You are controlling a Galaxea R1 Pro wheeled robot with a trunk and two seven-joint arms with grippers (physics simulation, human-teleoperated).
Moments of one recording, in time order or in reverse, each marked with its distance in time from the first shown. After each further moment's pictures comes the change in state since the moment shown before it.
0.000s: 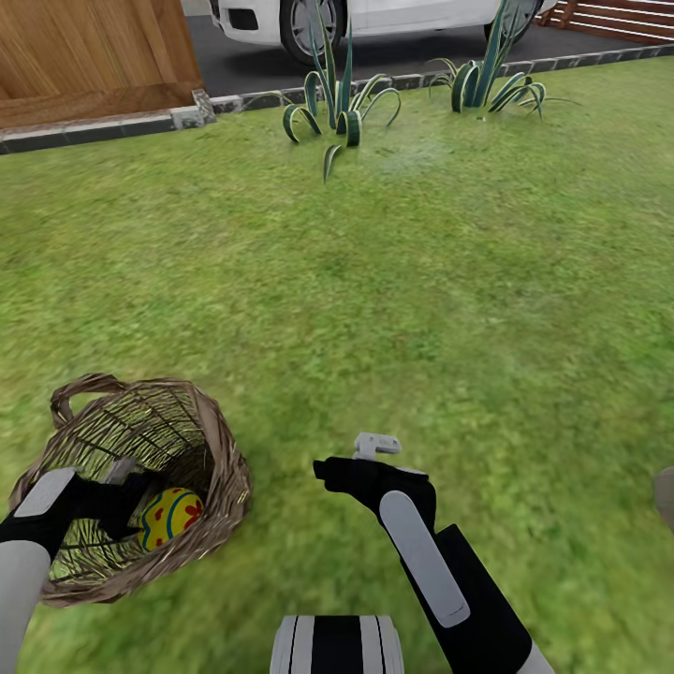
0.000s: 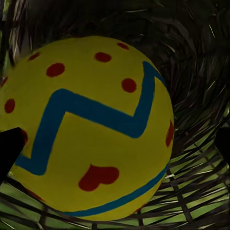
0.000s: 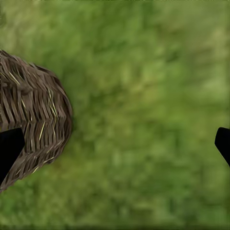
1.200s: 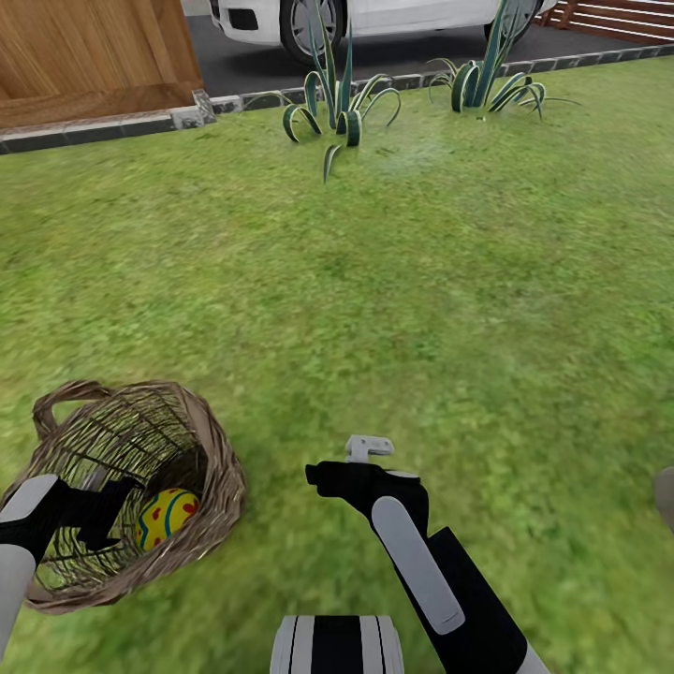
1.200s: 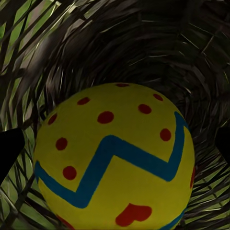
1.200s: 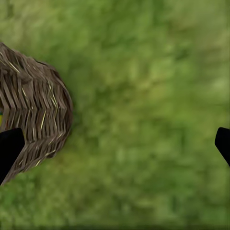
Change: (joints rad) left arm 0.002 0.037 0.016 0.036 0.072 -0.135 0.084; right arm 0.000 0.002 0.043 0.000 0.003 0.000 -0.005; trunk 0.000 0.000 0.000
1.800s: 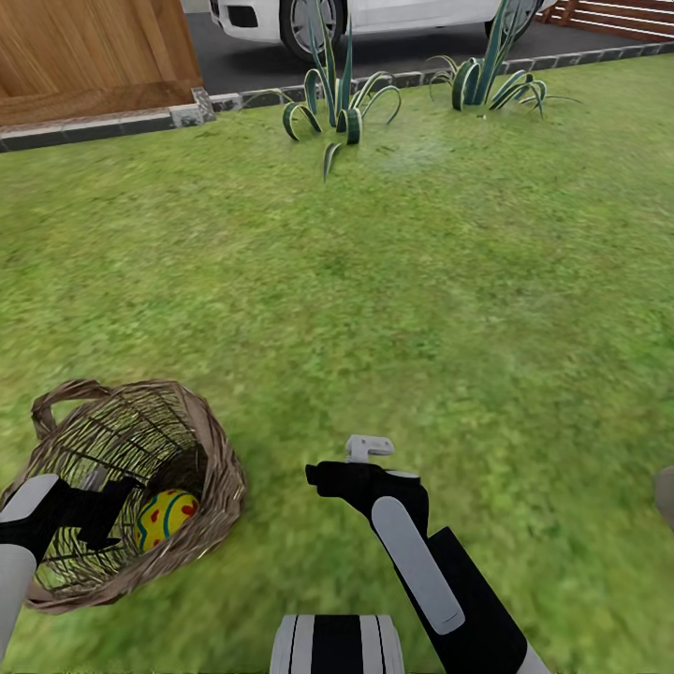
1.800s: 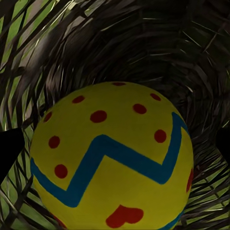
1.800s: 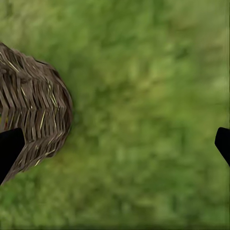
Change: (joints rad) left arm 0.000 -0.002 0.000 -0.001 -0.001 0.002 0.001; right arm 0.000 0.000 0.000 0.000 0.000 0.000 0.001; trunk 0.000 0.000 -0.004
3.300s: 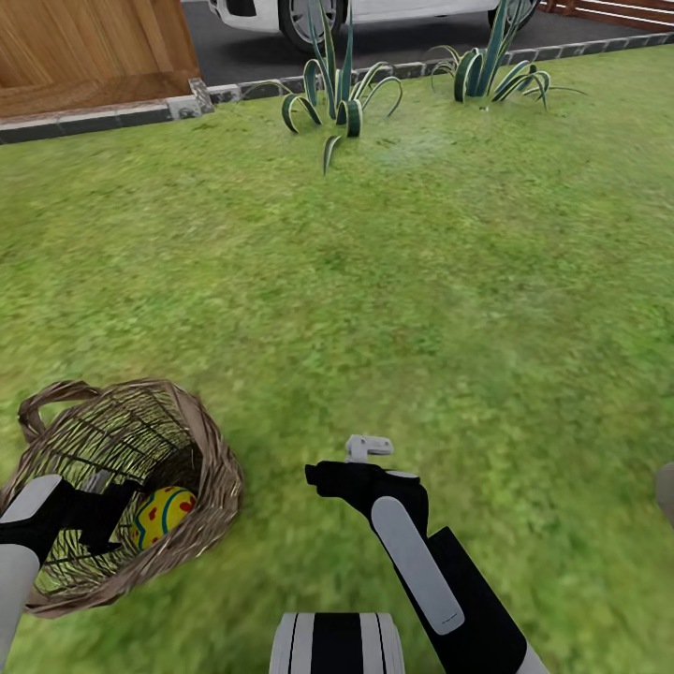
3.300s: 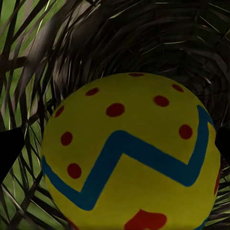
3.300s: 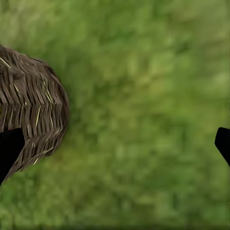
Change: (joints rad) left arm 0.000 -0.008 0.001 0.005 0.002 0.000 0.030; right arm 0.000 0.001 0.000 0.000 0.000 0.000 0.001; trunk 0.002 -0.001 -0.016
